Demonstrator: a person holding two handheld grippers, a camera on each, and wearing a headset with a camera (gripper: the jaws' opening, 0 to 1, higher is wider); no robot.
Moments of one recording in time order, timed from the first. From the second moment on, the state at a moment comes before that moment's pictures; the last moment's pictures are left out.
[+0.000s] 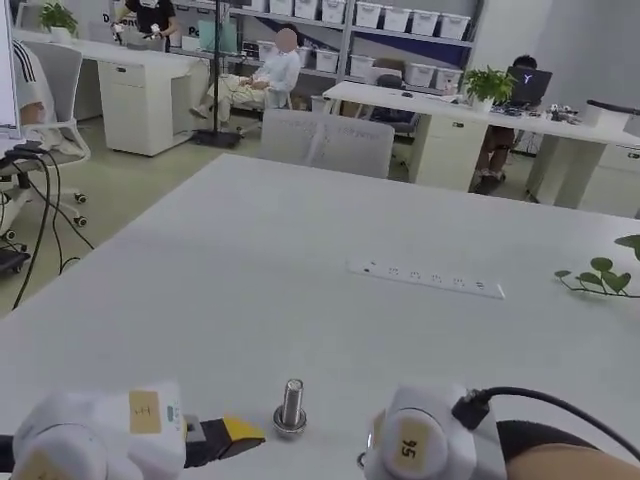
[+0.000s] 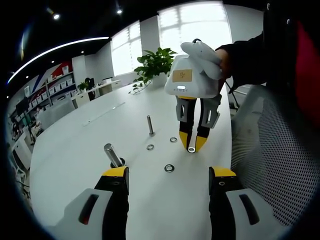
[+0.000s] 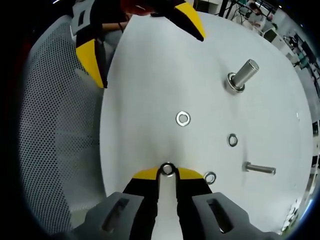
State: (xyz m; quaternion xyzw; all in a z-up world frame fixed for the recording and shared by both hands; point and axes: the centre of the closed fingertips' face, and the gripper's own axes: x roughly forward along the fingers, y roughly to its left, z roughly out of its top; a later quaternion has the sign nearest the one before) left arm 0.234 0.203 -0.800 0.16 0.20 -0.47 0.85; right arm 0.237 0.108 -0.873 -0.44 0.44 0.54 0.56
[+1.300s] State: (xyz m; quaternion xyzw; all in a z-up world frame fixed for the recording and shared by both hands) left arm 0.230 0.199 -0.810 0.16 0.22 -0.48 0.83; right arm 0.238 0.102 -0.862 -0.41 0.44 0.55 0.58
